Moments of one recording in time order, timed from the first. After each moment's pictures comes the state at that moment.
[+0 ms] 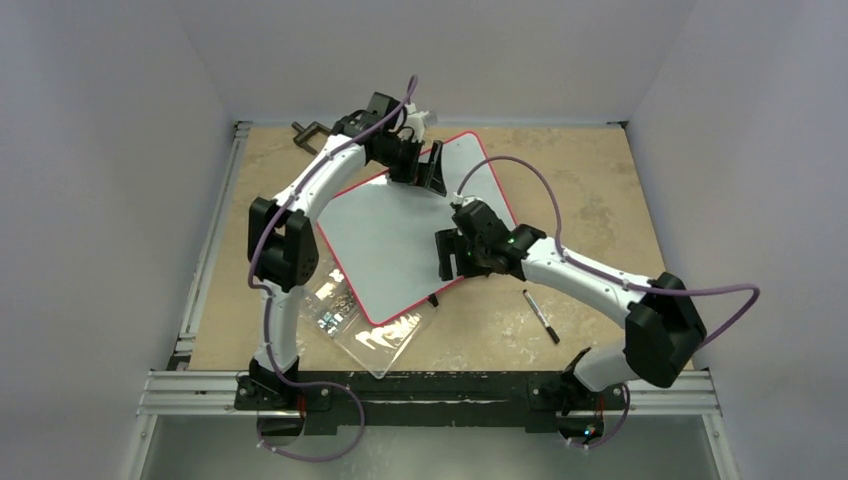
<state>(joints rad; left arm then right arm) -0.43 2.14 2.04 -0.86 0.59 -0.17 0.76 1.47 1.03 -0.53 0.09 0.52</state>
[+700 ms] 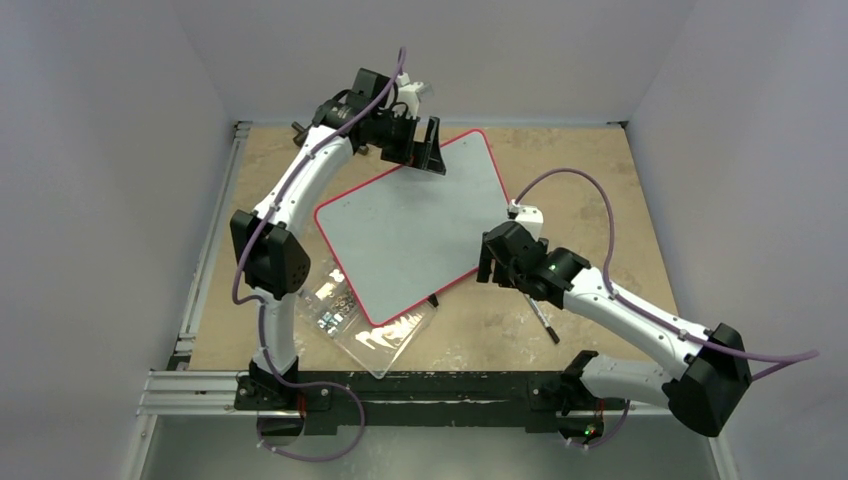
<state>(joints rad) -0.43 2.05 2.17 -0.92 0.56 -0.16 0.76 1.14 0.86 -0.69 0.45 0.74</state>
